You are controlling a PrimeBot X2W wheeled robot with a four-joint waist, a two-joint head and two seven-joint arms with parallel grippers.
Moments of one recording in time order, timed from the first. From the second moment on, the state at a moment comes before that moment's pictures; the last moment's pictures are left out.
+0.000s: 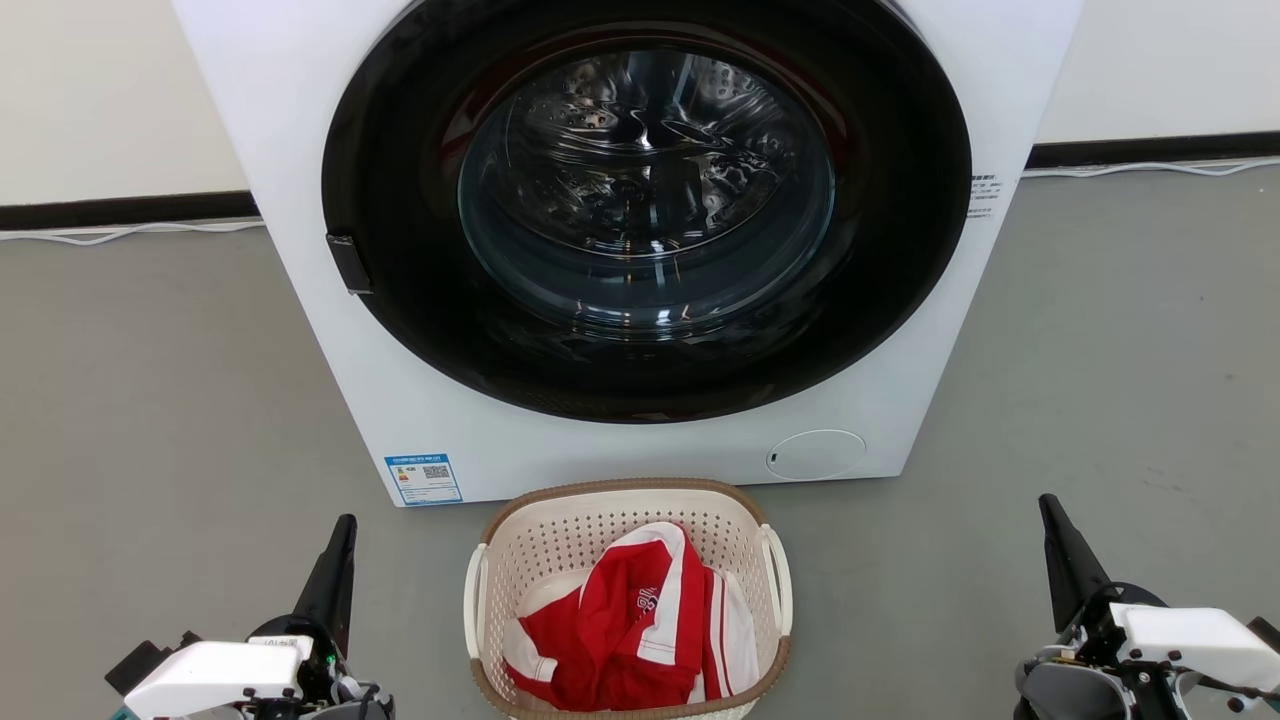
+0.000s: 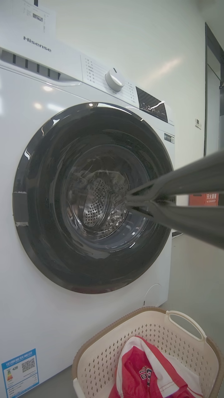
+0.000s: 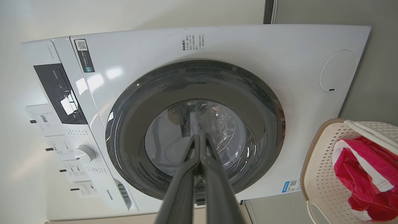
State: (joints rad) left arm -0.05 0.04 0.09 0.27 -1.61 -0.12 0.11; right arm -0.07 -0.05 -0.13 0.27 1.61 0.12 0.11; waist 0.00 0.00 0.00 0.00
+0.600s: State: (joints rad) left arm -0.05 0.04 0.09 0.27 -1.61 -0.12 0.11; right arm -0.07 -0.05 -0.13 0.27 1.61 0.12 0.11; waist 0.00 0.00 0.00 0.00
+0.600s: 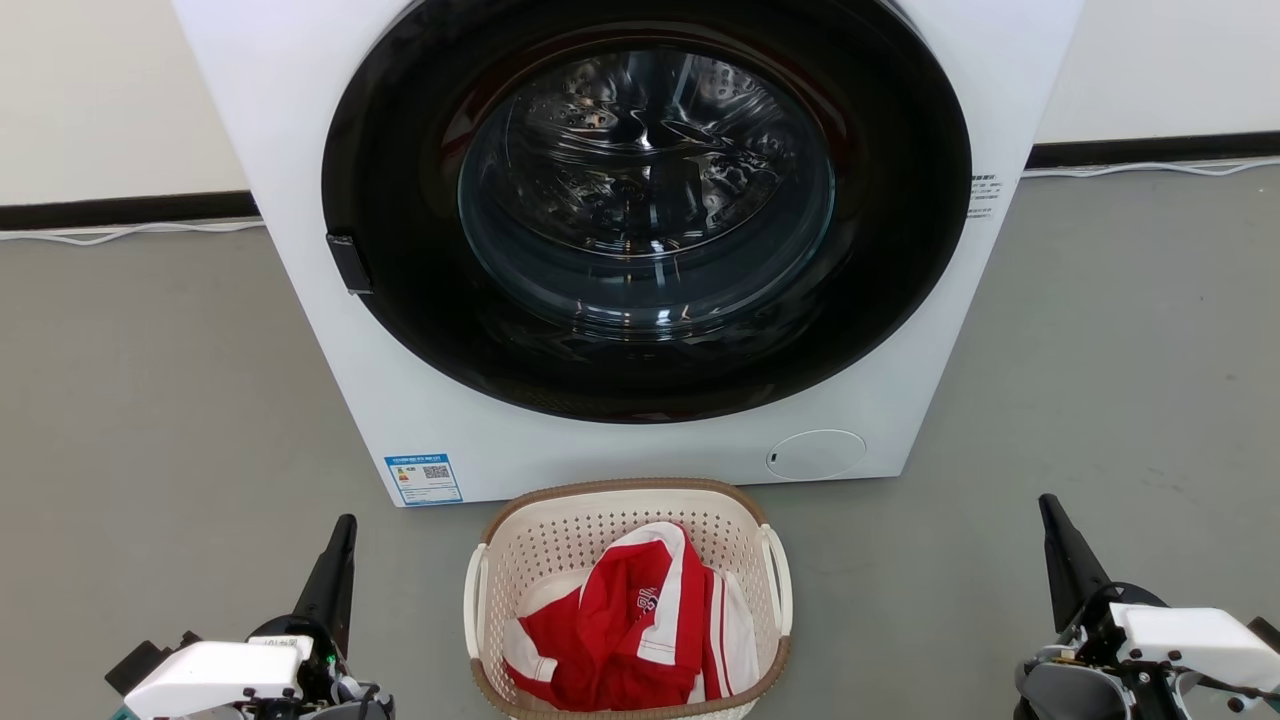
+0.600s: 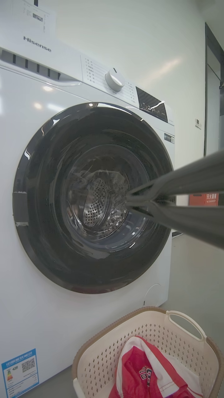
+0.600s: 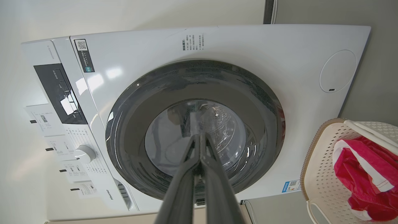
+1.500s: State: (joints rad) left arm -0.05 0.04 0.09 0.27 -1.61 -0.12 0.11; right arm -0.07 -0.05 -0.13 0.27 1.61 0.12 0.11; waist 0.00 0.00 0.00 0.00
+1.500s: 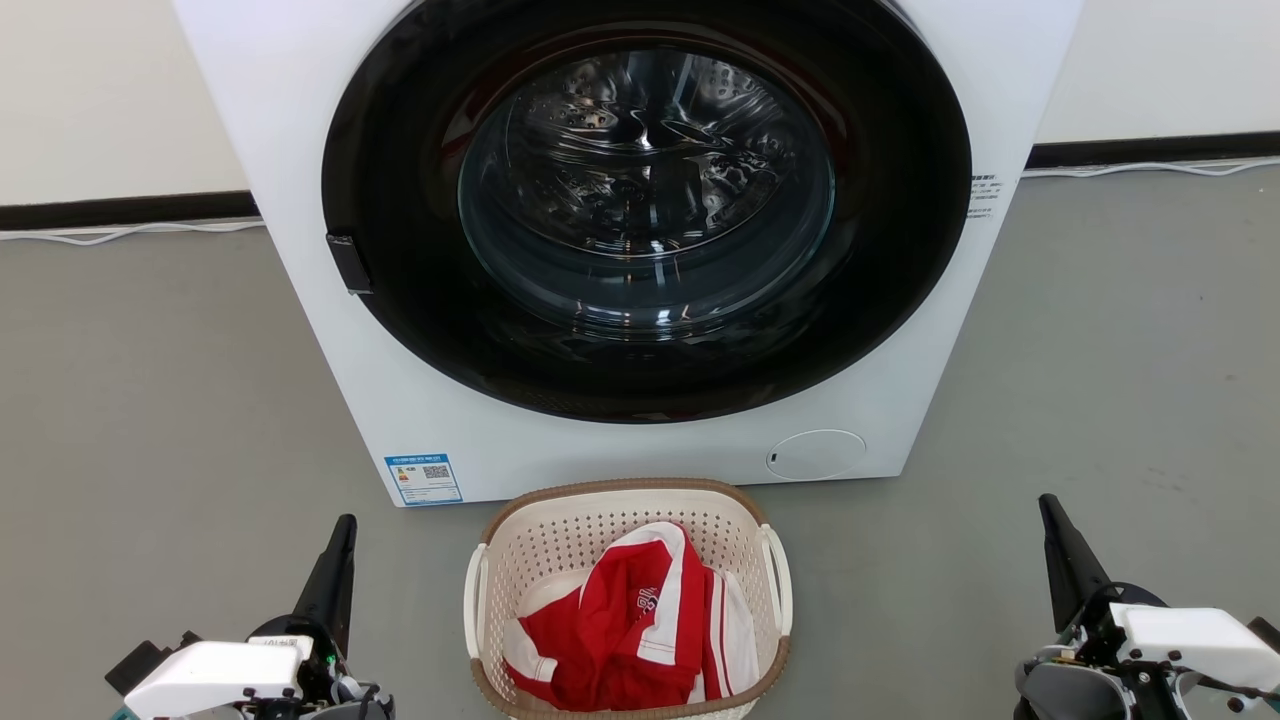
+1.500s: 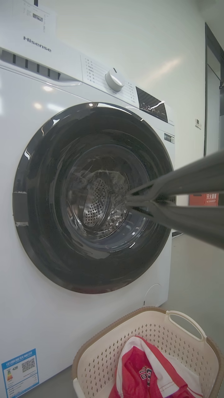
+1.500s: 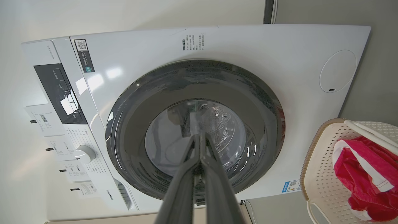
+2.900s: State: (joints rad) left arm 0.02 0.03 0.05 0.25 -1.44 -0.09 0.05; right arm 0.00 -0.03 -0.09 0.30 1.45 0.12 0.05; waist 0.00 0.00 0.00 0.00
